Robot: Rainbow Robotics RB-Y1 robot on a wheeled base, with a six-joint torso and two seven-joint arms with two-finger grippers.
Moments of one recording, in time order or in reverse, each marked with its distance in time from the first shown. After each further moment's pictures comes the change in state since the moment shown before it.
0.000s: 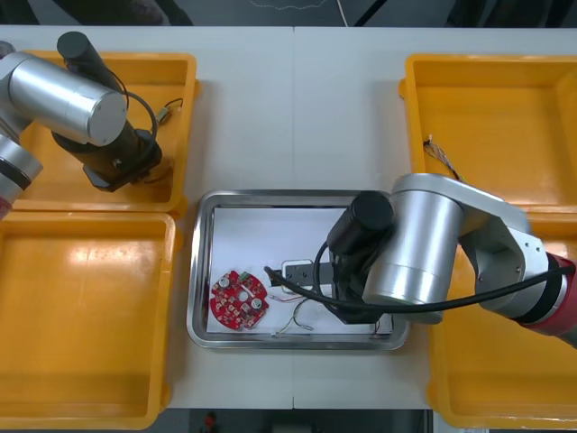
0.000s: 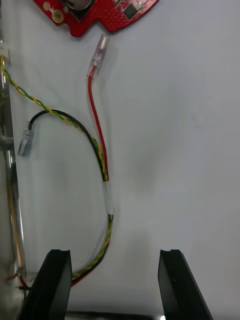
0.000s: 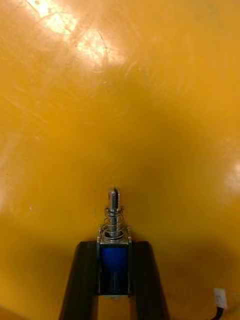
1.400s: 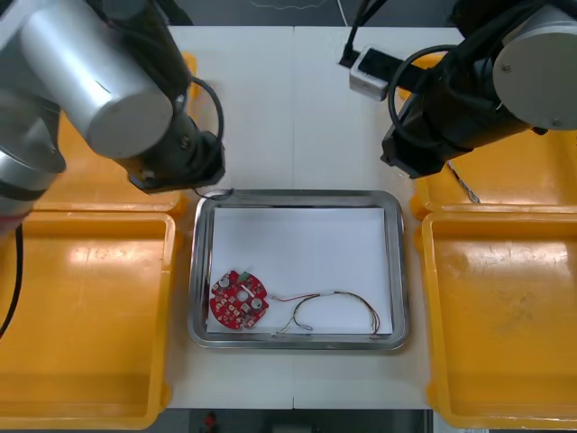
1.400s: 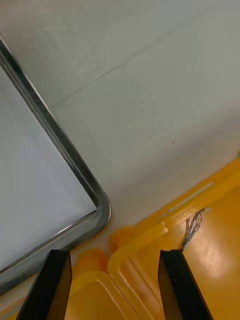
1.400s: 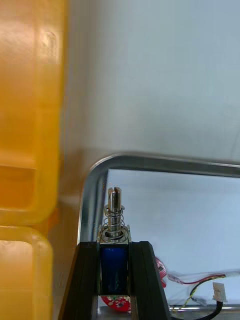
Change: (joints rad) right arm -0.134 0.048 -0.643 -0.030 -0.088 0.306 -0.200; left arm 0.000 -0.047 -0.053 -0.660 0.073 0.430 -0.030
